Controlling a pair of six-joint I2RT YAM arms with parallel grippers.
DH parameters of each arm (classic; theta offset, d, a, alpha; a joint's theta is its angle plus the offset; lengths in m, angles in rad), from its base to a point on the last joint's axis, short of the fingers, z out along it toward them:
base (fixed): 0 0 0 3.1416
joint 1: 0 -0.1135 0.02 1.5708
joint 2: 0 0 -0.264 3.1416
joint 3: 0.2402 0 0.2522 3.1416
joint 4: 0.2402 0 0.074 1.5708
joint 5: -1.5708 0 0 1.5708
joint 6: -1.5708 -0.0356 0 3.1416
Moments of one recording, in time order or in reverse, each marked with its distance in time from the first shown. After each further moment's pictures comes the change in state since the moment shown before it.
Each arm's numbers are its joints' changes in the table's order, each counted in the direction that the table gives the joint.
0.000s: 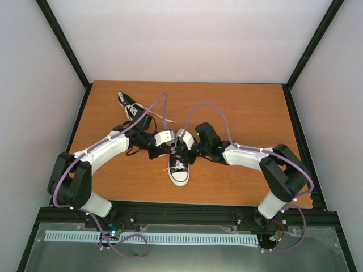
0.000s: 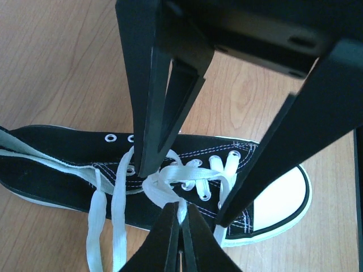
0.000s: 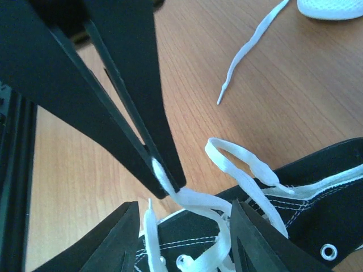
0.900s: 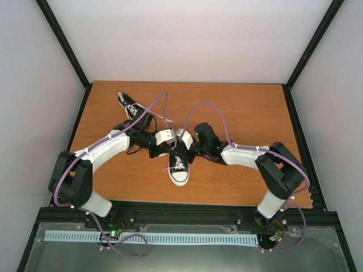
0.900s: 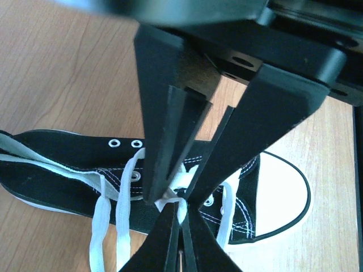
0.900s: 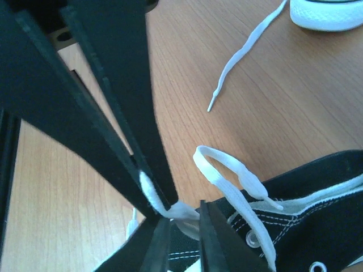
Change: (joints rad) left arm 0.000 0.013 0.018 0.001 -0.006 0.012; right arm -0.004 0.057 0.001 -0.074 -0.022 0.028
